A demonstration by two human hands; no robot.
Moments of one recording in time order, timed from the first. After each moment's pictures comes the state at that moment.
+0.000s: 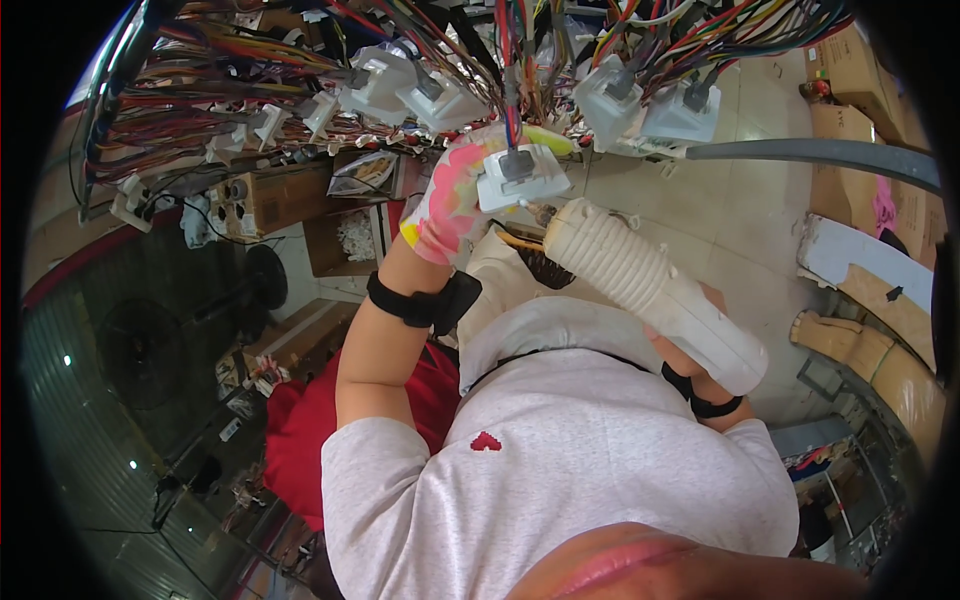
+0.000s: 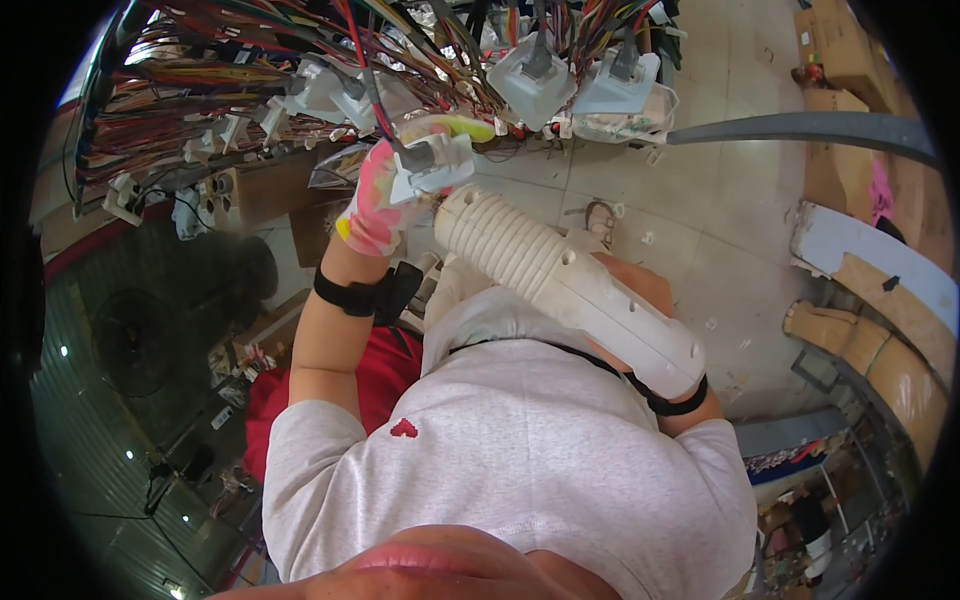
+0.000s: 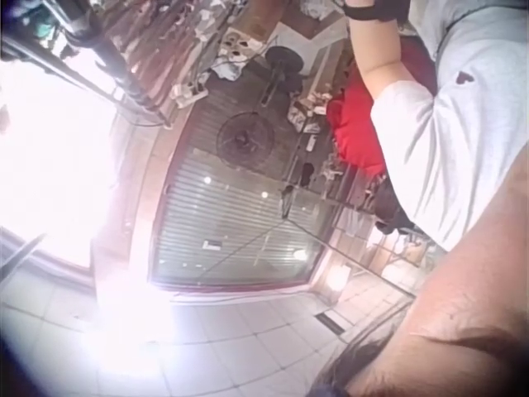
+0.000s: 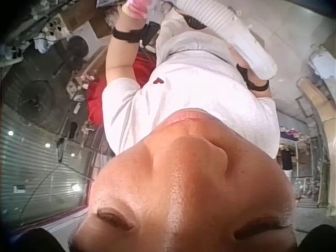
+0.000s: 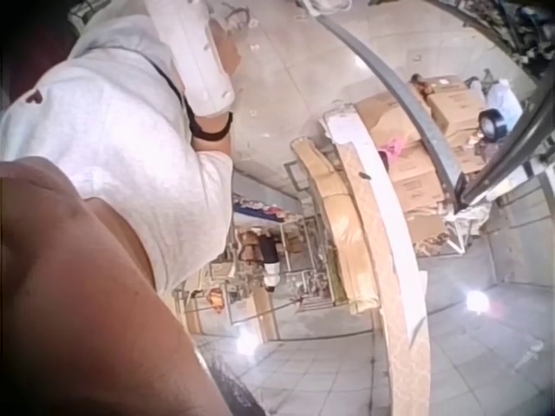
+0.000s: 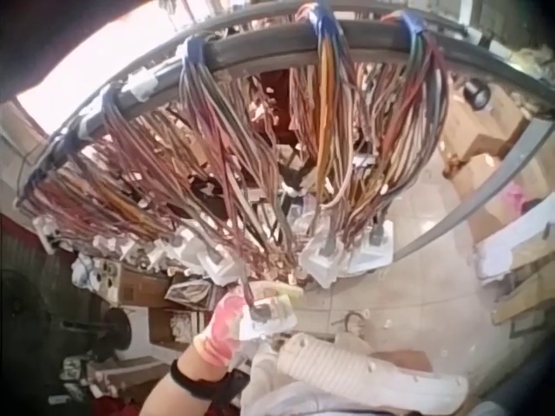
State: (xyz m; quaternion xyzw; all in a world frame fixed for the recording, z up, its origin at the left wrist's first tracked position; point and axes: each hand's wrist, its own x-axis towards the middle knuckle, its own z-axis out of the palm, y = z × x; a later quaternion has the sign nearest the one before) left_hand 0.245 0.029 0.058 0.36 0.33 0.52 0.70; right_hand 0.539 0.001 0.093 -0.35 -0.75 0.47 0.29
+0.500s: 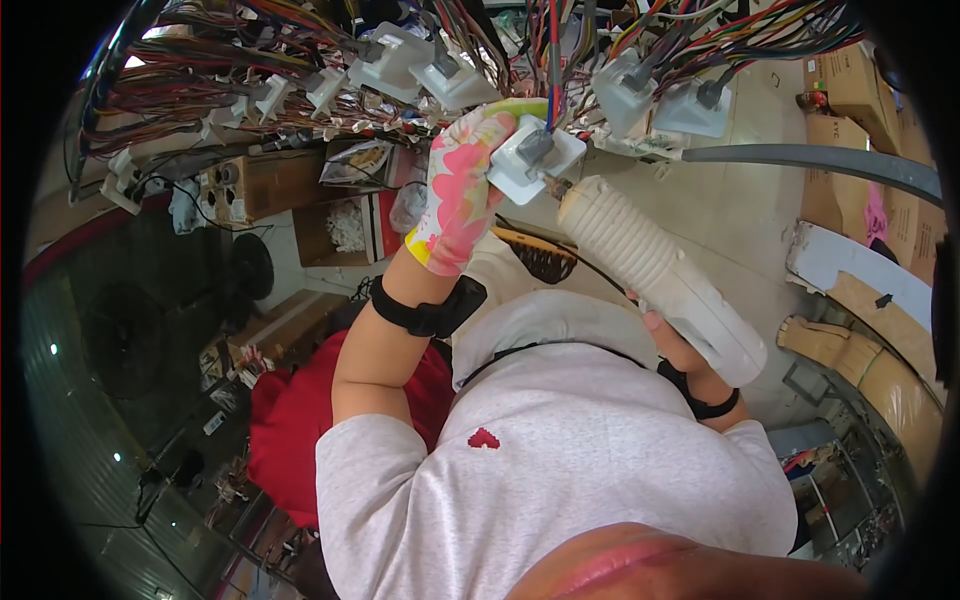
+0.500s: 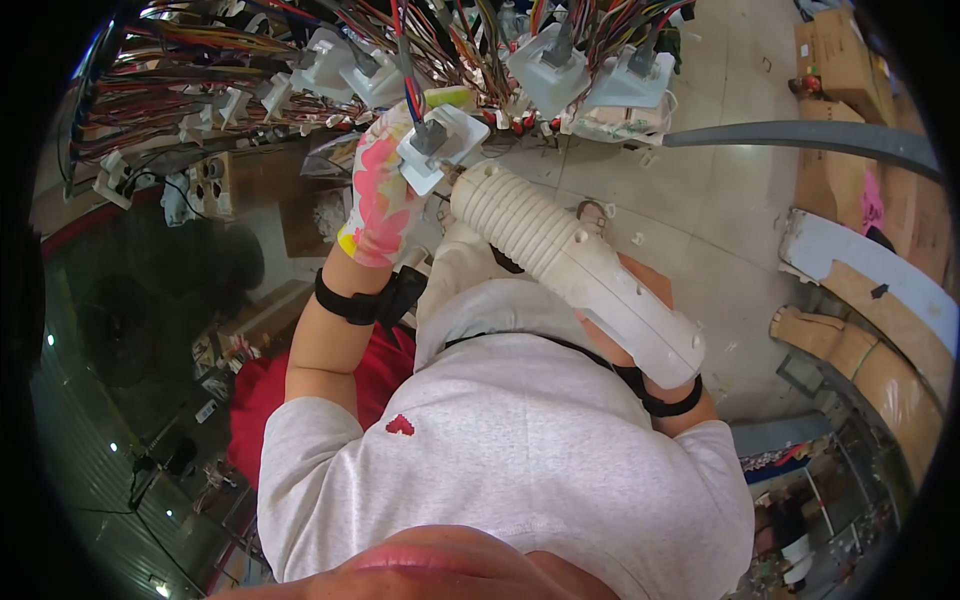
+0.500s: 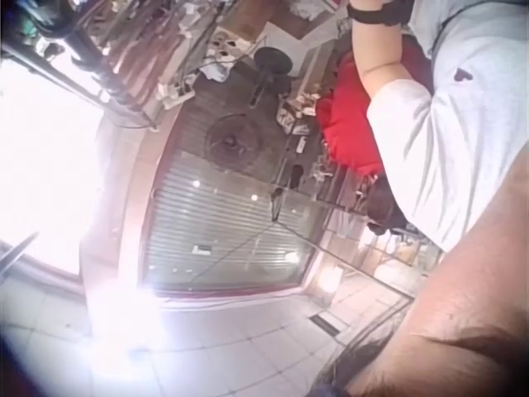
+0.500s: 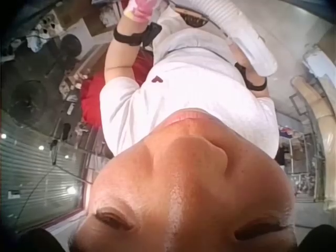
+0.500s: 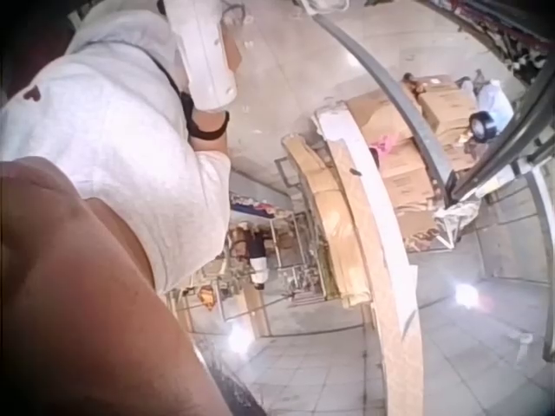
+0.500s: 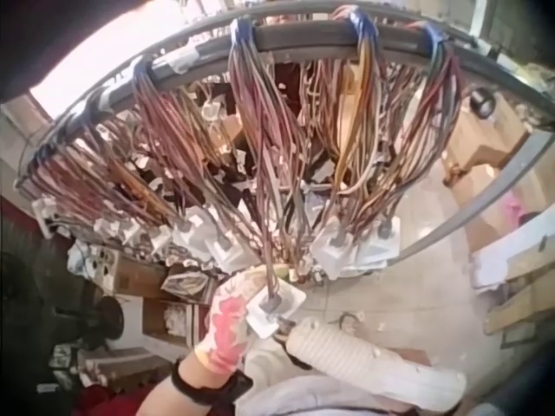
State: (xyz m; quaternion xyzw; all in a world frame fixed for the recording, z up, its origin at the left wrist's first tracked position) left_hand 0.256 0.016 0.075 0.21 0.47 0.58 0.63; right_hand 0.543 -0.014 0.088 -0.39 -0.73 0.51 0.23
